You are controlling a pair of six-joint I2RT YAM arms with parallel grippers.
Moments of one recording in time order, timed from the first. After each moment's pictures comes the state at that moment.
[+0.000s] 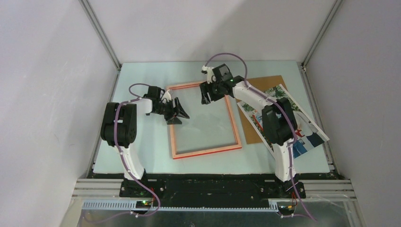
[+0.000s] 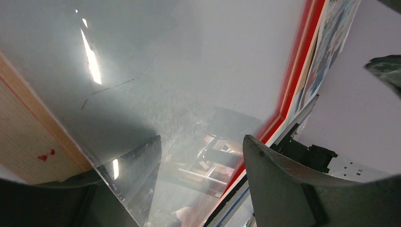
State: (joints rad) left arm -0.11 1.90 1.07 -0.31 0.75 -0.44; right arm 0.55 2.07 1.72 -0.48 -0.29 0.09
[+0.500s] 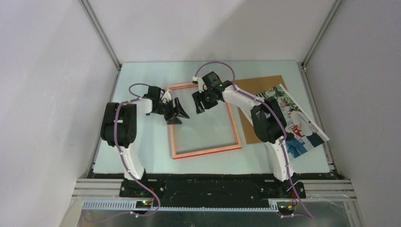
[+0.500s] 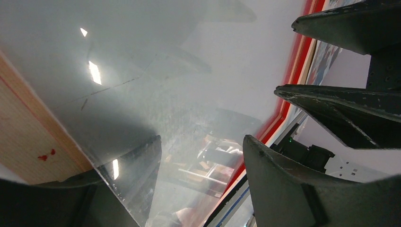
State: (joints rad) left arm -0.11 1.90 1.07 -0.31 0.75 -0.44; right arm 0.64 2.20 1.80 -0.55 -0.28 0.07
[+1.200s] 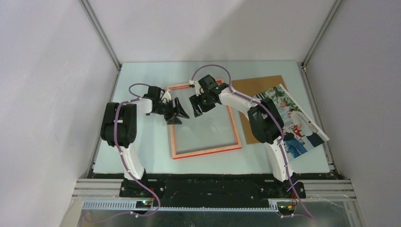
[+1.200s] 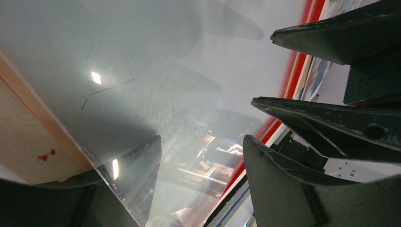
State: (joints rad) left arm -0.11 1.90 1.07 -0.31 0.75 -0.44; right arm 0.67 2.22 1.80 -0.56 -0.27 0.07
